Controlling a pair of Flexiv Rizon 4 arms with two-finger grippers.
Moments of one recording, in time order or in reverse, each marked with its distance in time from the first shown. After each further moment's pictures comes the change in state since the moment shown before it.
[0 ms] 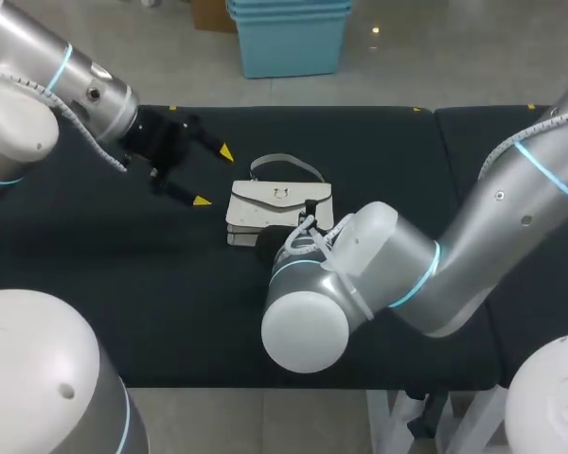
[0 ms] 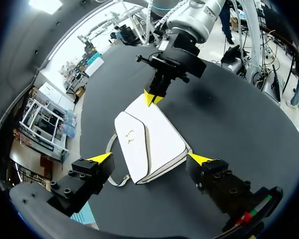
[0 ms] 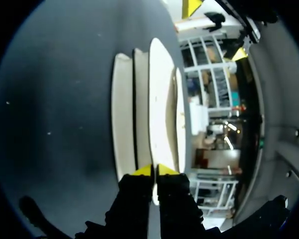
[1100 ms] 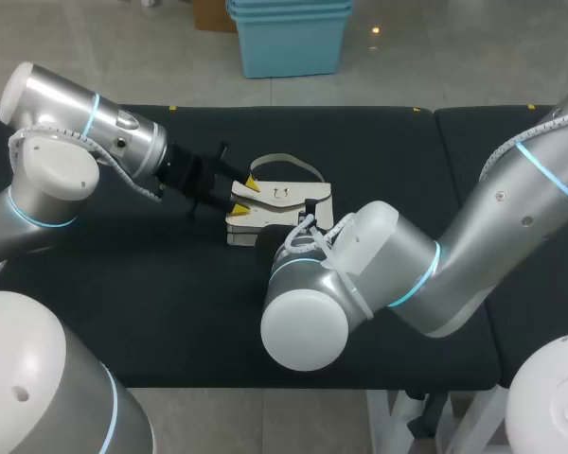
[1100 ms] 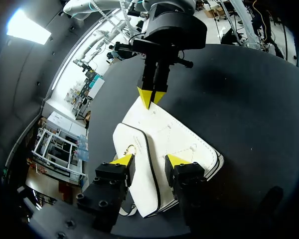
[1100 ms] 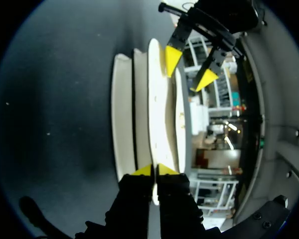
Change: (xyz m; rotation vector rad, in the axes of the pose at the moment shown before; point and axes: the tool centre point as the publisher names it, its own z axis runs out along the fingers) left arm -0.007 0.004 0.080 0.128 -0.119 0.194; right arm -0.001 0.001 0.000 0.001 0.003 -0.001
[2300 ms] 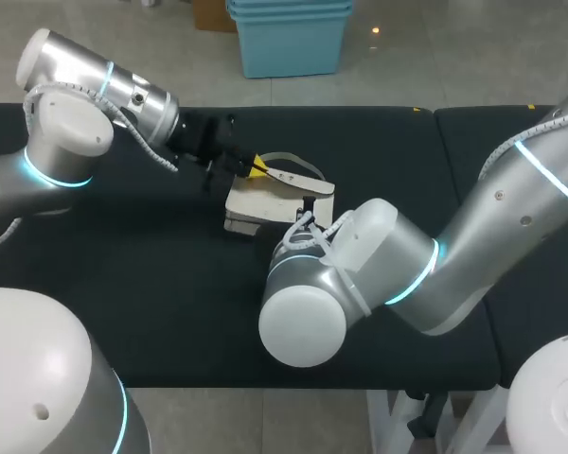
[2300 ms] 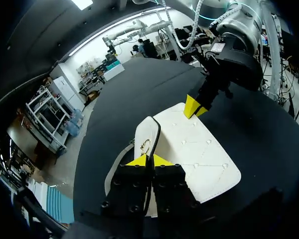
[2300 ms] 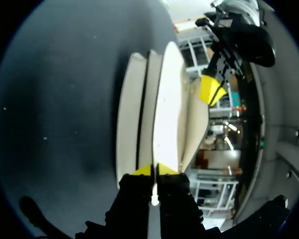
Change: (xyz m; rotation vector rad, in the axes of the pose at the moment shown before) left arm -0.052 0.016 -0.002 0.036 0.020 -0.422; right arm -0.002 0.003 0.003 -0.002 0.001 -0.001
